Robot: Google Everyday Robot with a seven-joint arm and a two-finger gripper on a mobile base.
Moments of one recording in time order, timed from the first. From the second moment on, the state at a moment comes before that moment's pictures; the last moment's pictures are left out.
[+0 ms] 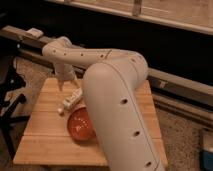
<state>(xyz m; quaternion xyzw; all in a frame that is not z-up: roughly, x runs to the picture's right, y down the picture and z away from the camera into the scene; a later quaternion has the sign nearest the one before) -0.206 -0.001 0.825 -0.26 0.20 0.61 0.72</state>
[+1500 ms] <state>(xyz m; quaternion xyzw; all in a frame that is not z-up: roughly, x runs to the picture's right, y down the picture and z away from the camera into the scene) -0.224 0.045 0.899 -0.29 0.25 0.62 0.69</state>
